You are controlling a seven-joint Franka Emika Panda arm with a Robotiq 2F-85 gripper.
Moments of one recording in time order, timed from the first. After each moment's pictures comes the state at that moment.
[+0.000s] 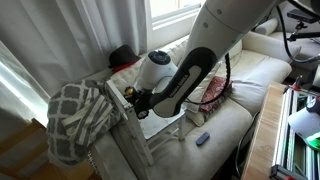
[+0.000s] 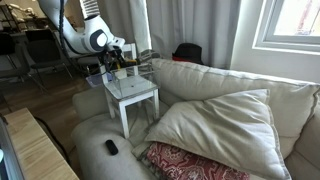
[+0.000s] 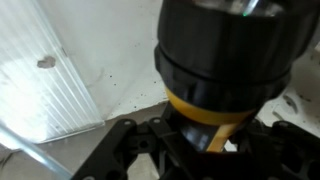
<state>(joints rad) 0.71 0.84 -0.25 -1.86 0.22 3.17 0.80</state>
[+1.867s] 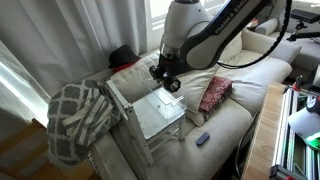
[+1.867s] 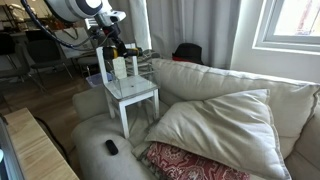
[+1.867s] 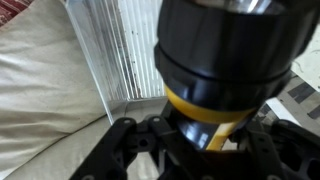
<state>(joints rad) 0.73 0.33 -0.41 -2.28 0.03 2.88 0.70</state>
